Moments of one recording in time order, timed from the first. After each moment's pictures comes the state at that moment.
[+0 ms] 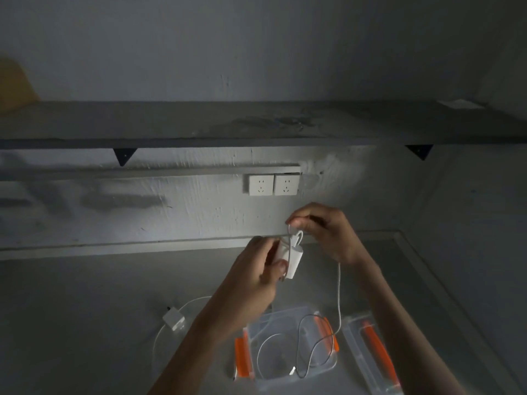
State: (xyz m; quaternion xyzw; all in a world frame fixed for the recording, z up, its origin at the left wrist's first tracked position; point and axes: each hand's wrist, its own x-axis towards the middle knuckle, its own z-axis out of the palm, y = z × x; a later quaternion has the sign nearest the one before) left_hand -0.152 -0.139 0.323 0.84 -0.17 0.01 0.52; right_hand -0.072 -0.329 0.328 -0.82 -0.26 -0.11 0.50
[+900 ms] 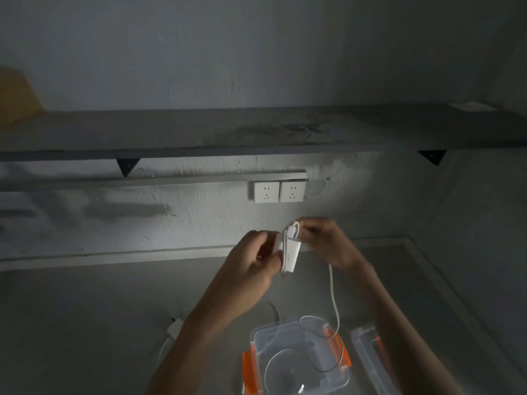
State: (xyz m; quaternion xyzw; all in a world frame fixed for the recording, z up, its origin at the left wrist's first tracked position) left_hand -0.129 -0.123 0.347 0.83 -0.12 0.00 0.55; right_hand -0.044 -0.313 0.315 -0.81 -0.26 -0.03 0.53
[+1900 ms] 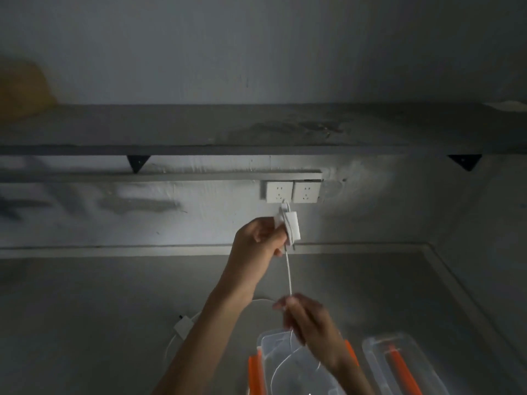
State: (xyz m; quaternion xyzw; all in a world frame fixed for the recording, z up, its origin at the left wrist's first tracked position) left_hand -0.081 -0.130 0.338 0.73 0.00 0.04 0.69; right_hand -0.113 -0.275 0.202 -0.78 -0.16 0.01 0.61
